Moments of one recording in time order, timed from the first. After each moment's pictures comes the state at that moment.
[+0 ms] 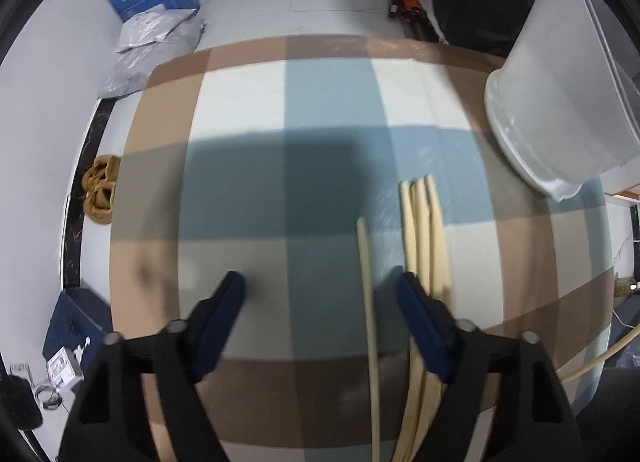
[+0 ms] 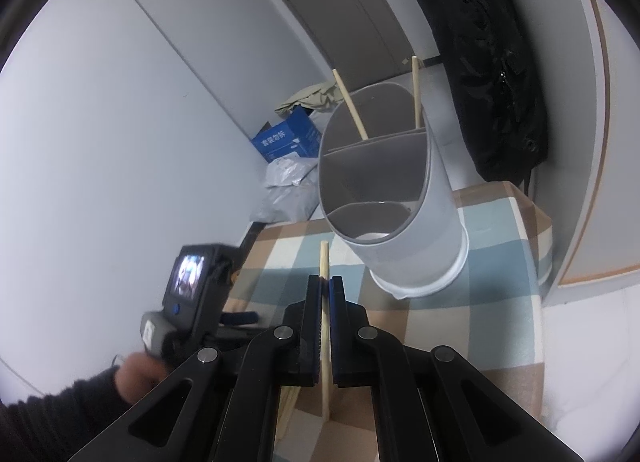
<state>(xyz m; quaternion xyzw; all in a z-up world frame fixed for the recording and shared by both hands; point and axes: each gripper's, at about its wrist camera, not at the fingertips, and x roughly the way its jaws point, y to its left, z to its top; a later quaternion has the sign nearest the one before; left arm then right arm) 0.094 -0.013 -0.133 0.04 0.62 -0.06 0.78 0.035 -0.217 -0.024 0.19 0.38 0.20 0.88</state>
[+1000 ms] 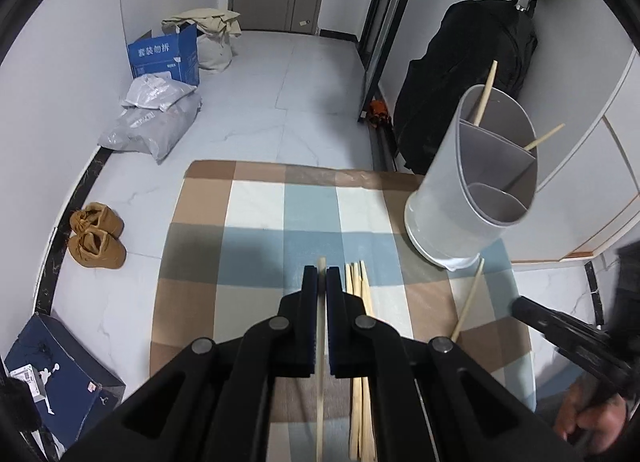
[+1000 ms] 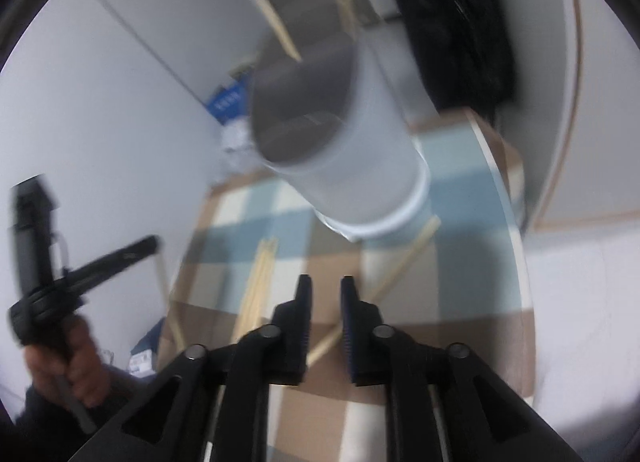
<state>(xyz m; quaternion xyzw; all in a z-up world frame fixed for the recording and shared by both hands) 0.024 0.010 -0.044 -0.05 0.48 -0.11 0.87 0.045 -0.226 -0.078 0.19 0.49 0.13 0.84</state>
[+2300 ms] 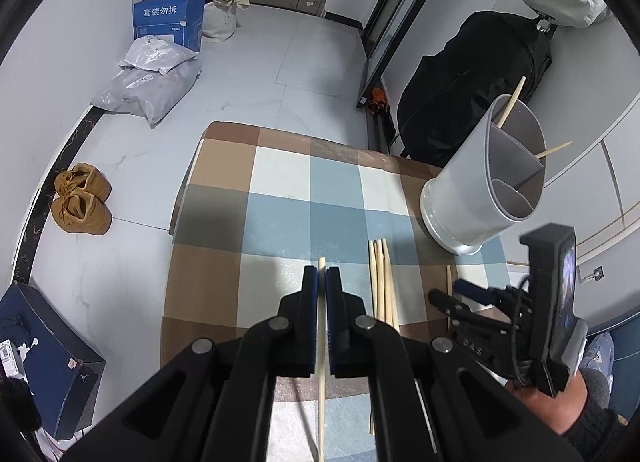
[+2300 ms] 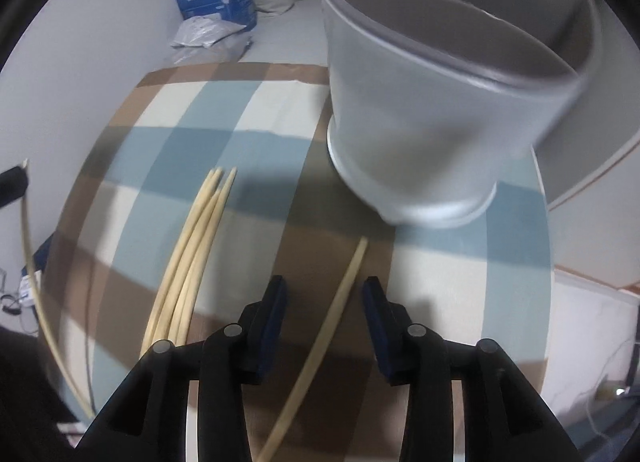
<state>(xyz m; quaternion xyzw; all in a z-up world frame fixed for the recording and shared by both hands) 0.039 0.058 -0.063 -0.11 0.51 -0.13 0.84 0.086 -0.120 -0.128 -0.06 0.57 0.07 0.82</state>
